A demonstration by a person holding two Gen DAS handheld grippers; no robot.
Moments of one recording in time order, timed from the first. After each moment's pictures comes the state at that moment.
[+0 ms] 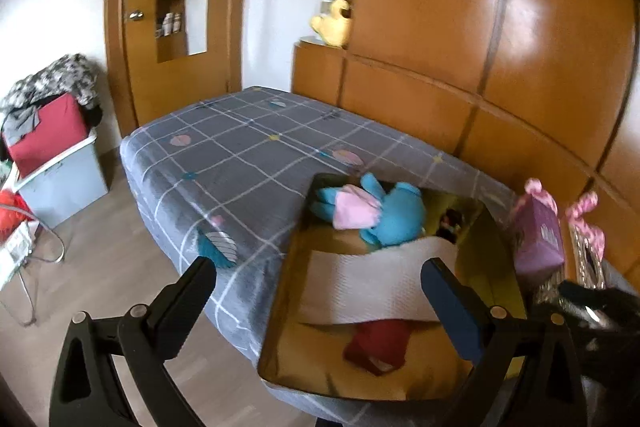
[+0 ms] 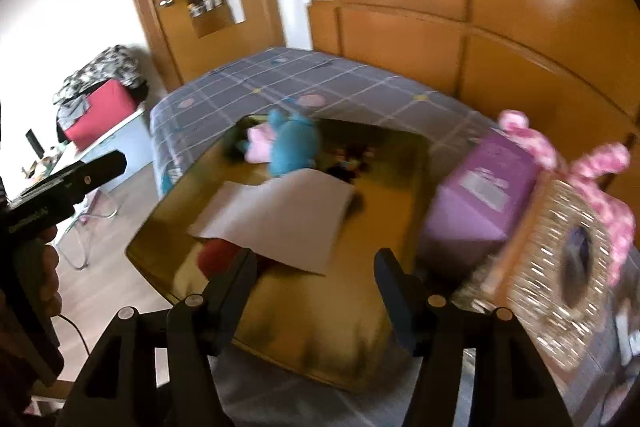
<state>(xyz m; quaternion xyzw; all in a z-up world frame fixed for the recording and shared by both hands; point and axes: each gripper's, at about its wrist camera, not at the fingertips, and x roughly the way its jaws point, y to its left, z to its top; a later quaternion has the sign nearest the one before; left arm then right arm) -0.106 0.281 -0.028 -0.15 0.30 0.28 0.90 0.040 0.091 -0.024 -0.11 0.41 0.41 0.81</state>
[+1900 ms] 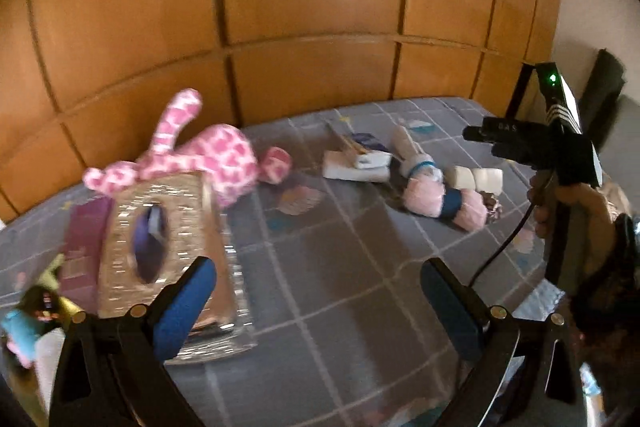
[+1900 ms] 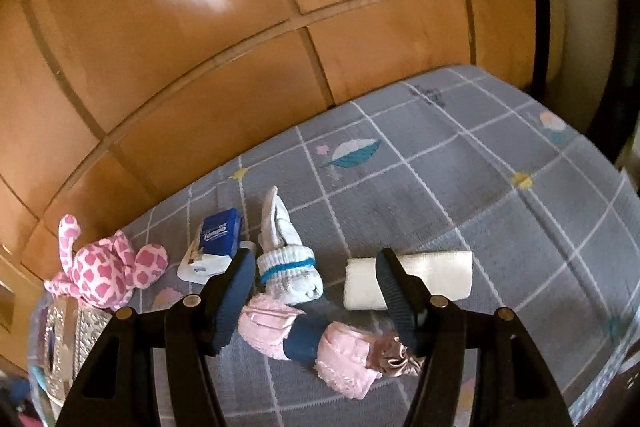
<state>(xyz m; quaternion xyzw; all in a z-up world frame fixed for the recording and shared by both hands) 0.043 -0.088 -0.025 0.08 0.38 -0.20 0.90 0.117 -0.394 -0.050 0.23 0.39 -0.11 0.88</state>
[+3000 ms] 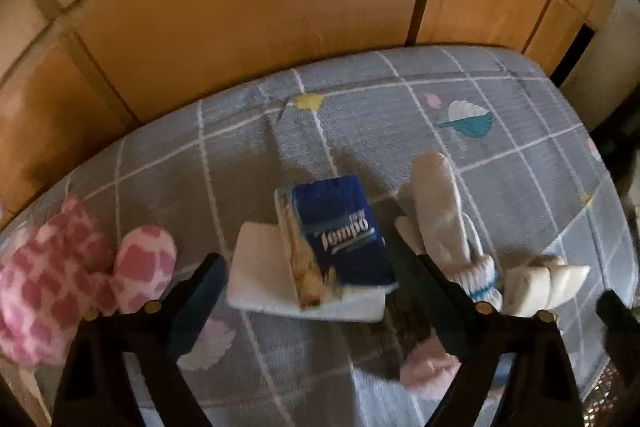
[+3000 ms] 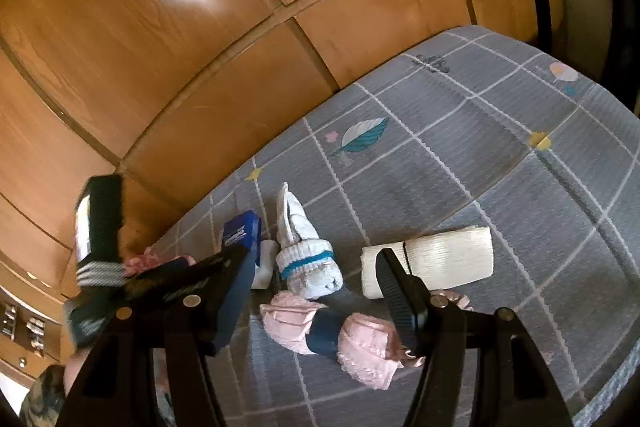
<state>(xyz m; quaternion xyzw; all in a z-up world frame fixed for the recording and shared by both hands) 0.264 -0.258 -0.109 0.12 0.53 -0.17 0.82 0.115 -0.412 -0.060 0.32 0.39 -0.07 0.86</state>
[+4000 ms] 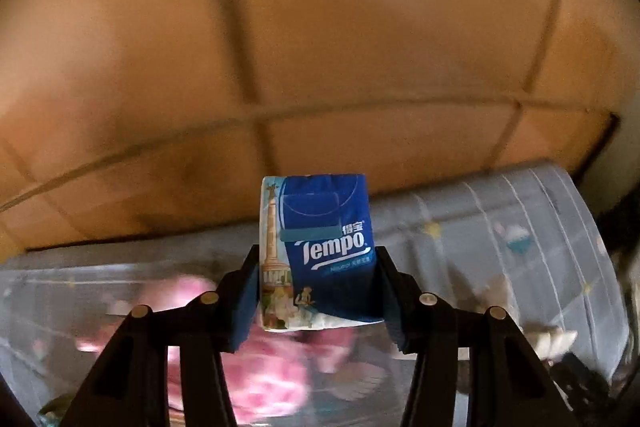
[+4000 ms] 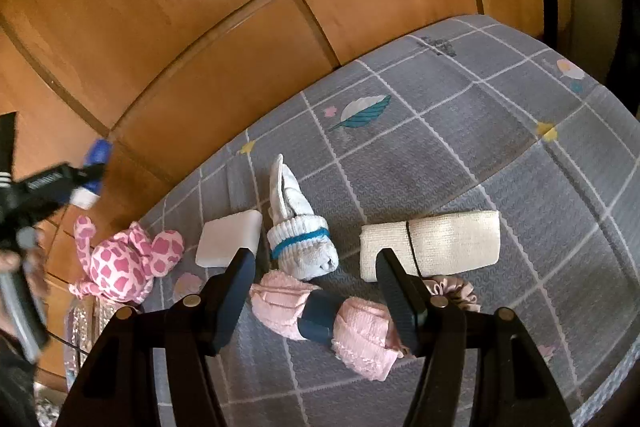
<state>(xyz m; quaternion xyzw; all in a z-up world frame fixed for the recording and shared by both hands) 0.313 -0.109 0.027 0.06 0.43 -0.09 0.90 0.119 -0.397 -0.072 0.29 0.43 -0.07 0.85</state>
